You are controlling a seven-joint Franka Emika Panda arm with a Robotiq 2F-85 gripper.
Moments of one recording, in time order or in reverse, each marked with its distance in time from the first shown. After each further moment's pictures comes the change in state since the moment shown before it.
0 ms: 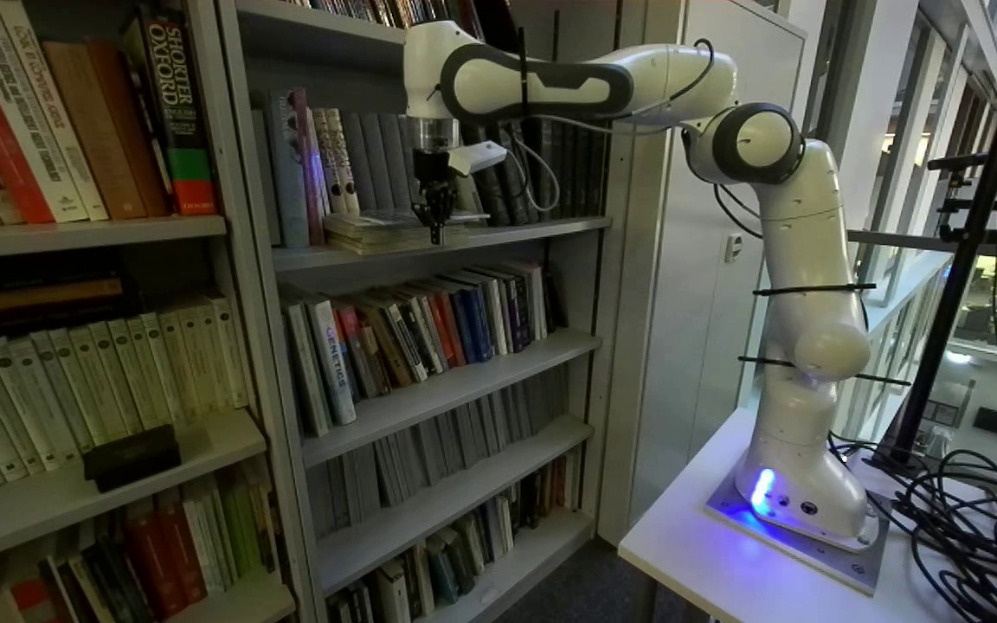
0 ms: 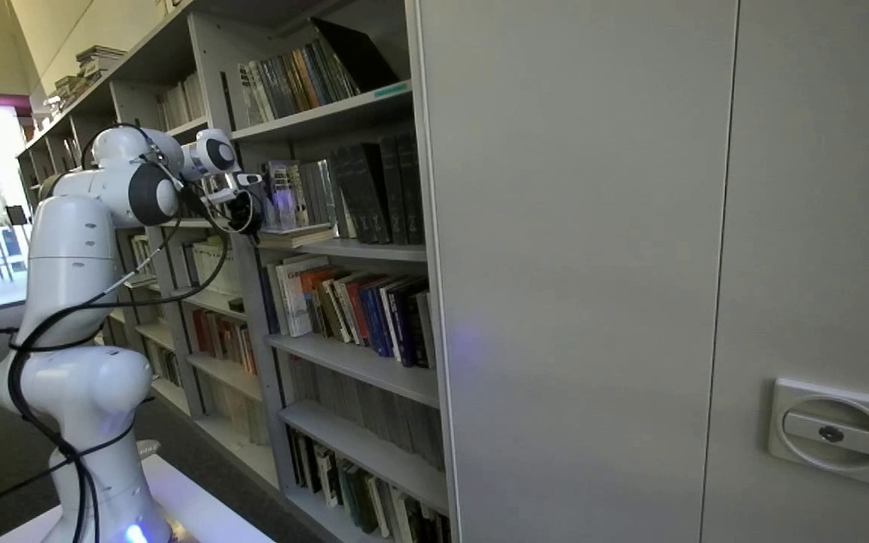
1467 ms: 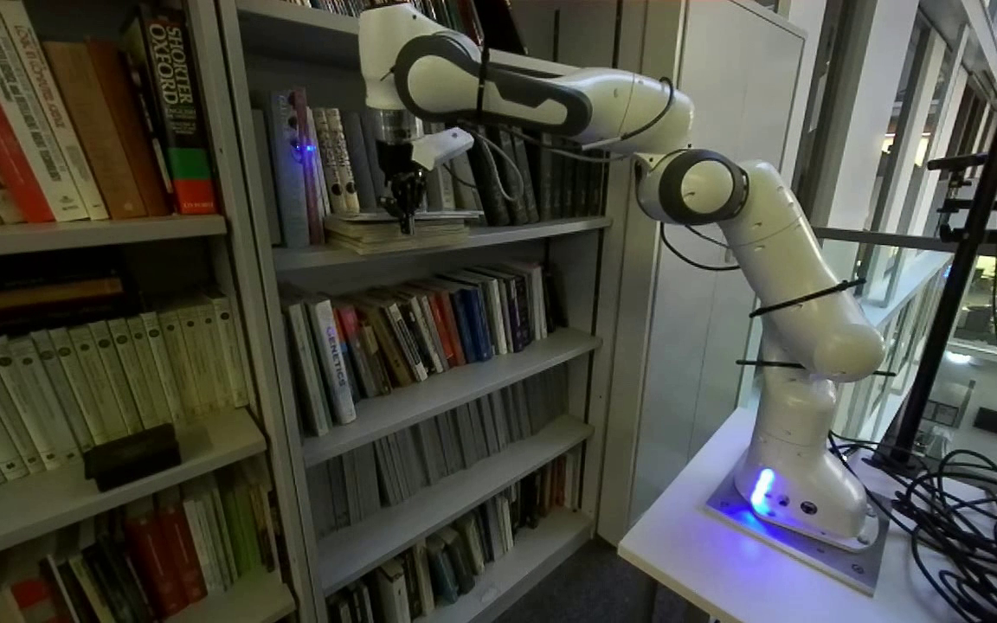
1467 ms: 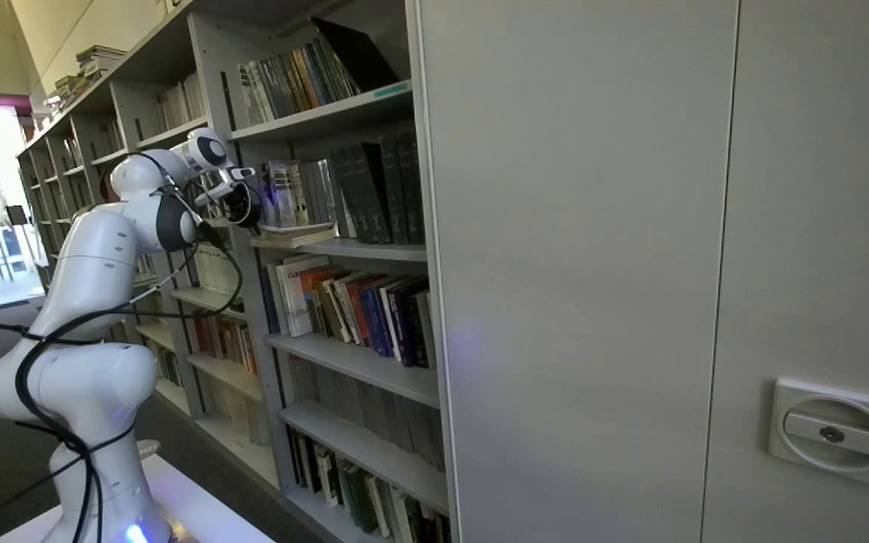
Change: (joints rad) arm 0.212 0.296 -0.117 0.501 -0.142 -0.199 -0.028
